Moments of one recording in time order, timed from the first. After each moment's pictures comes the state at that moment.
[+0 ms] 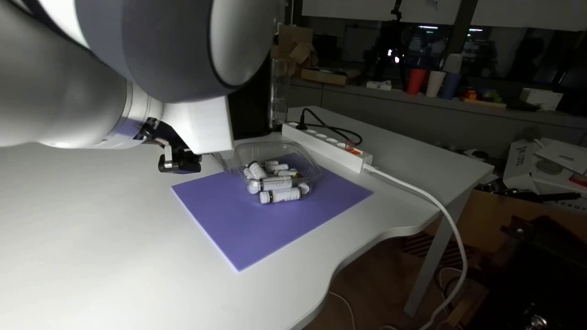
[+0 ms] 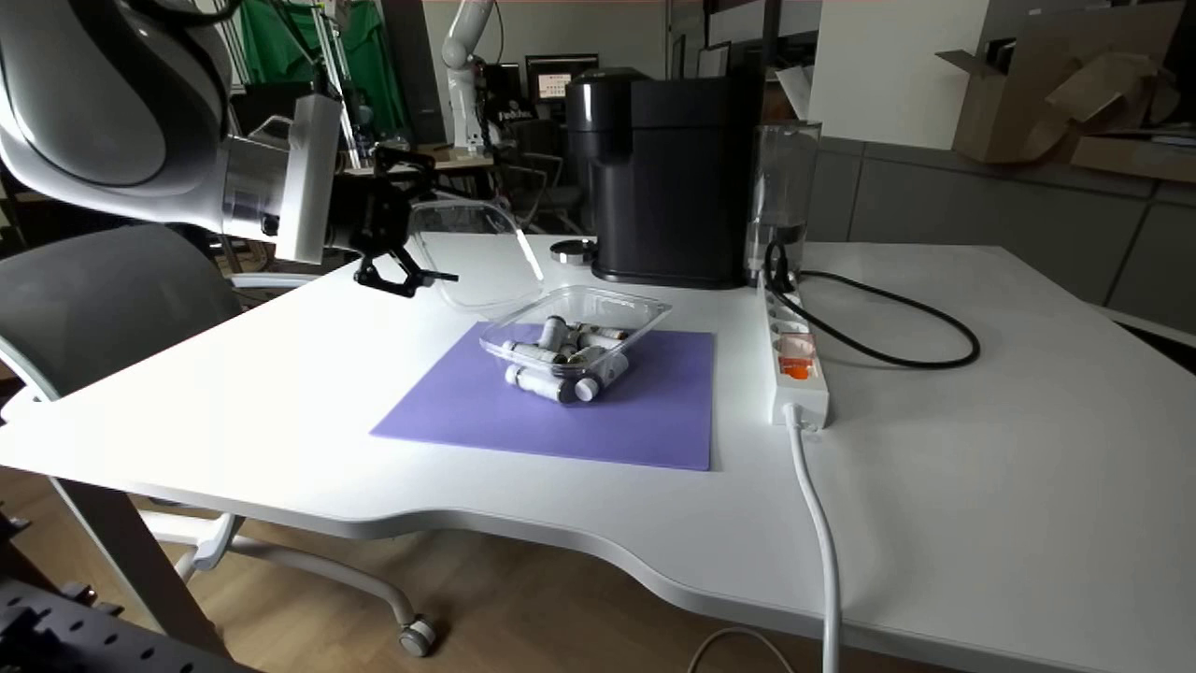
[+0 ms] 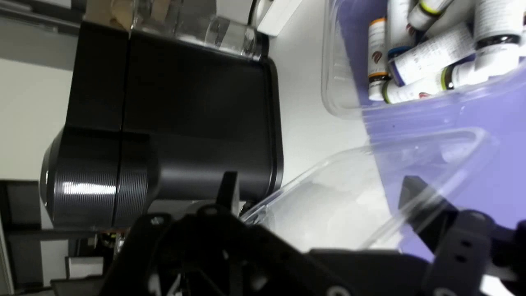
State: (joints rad) arm 0.20 0.42 0.29 -2.33 -1.77 1.99 0.89
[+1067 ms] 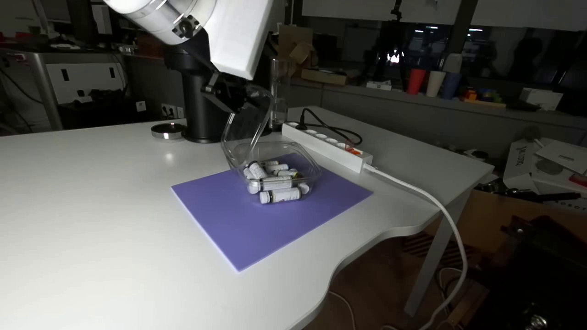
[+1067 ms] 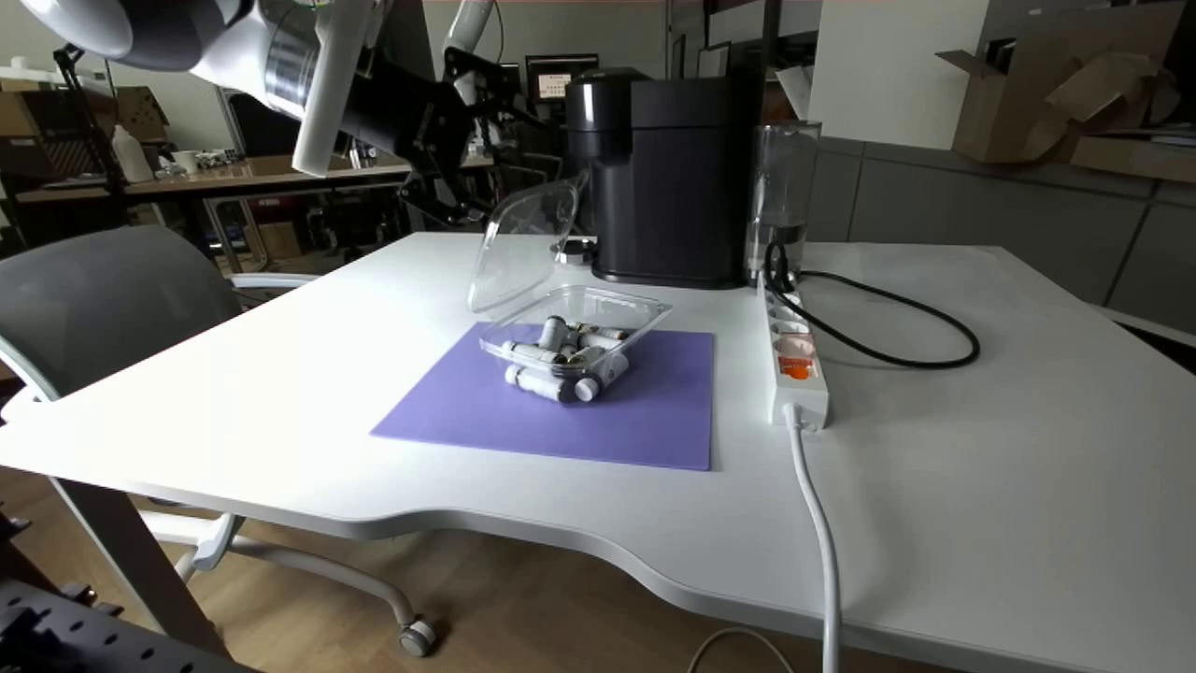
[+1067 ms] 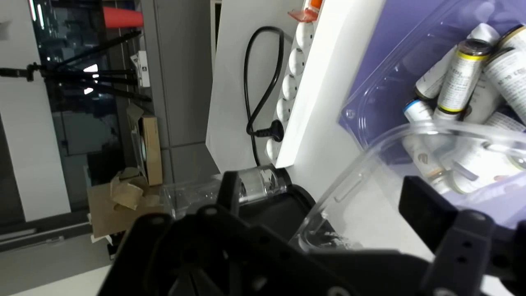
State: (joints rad) arm 0.13 0.20 0.19 -2.35 -1.37 2.05 0.90
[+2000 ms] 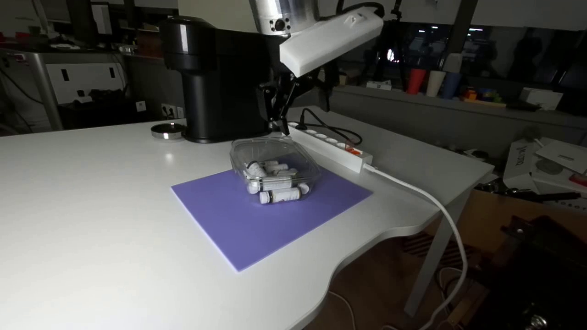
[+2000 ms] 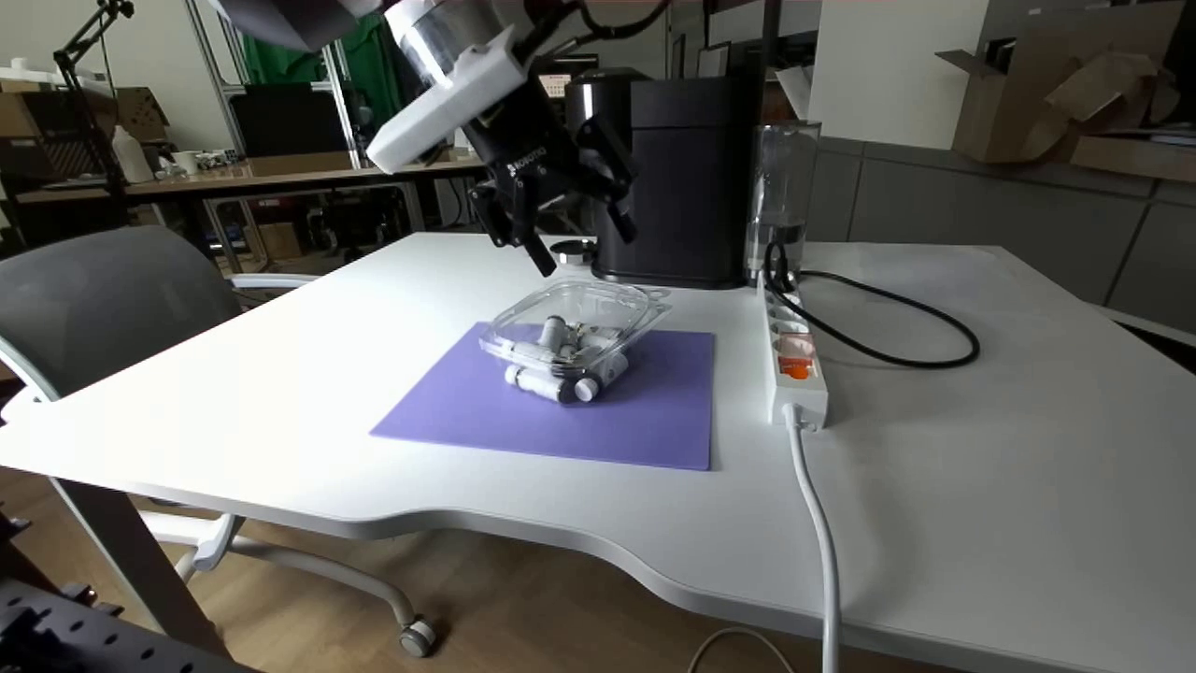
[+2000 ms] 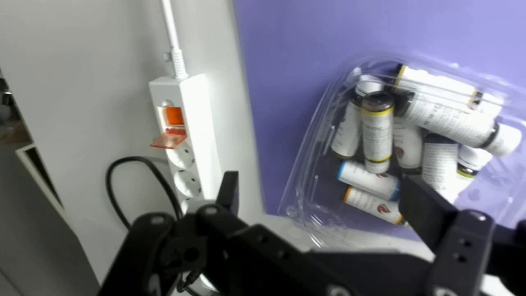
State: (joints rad) arm -0.08 0.14 -0.03 -2.46 -0.90 2.66 0.72
